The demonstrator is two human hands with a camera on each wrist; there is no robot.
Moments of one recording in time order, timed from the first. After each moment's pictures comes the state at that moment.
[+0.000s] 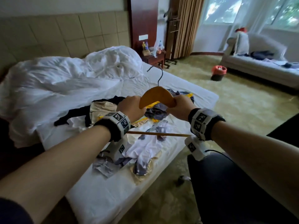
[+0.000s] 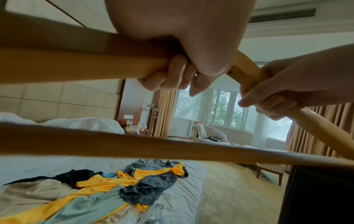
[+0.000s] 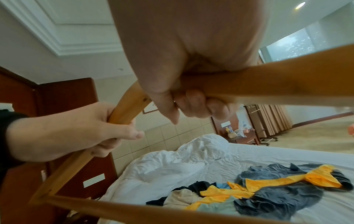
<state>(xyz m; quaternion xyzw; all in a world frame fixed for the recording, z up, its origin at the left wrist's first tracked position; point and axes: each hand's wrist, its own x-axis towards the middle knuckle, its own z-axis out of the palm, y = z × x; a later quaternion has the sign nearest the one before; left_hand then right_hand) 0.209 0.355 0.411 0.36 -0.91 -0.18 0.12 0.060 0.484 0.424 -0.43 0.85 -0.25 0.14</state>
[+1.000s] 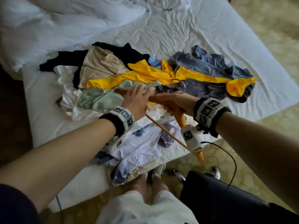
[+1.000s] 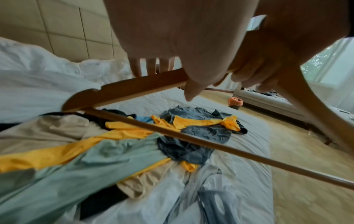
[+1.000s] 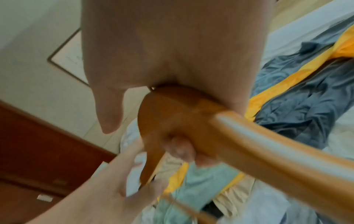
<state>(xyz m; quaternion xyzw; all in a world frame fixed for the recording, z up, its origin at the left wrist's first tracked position) -0.052 0.084 0.157 0.41 -0.91 -0.09 -0.05 -0.233 0.136 0.200 -0.32 0.66 -0.20 0.65</state>
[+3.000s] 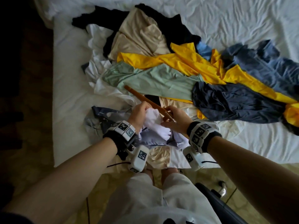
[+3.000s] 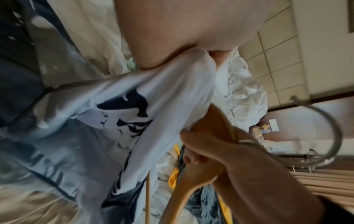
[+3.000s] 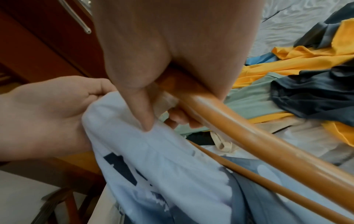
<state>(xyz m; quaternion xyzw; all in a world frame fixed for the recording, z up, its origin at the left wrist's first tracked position) 0.023 0.083 0.064 0.71 -0.22 -0.63 0.22 -0.148 0.090 0.035 -0.62 0.60 -0.04 0.51</state>
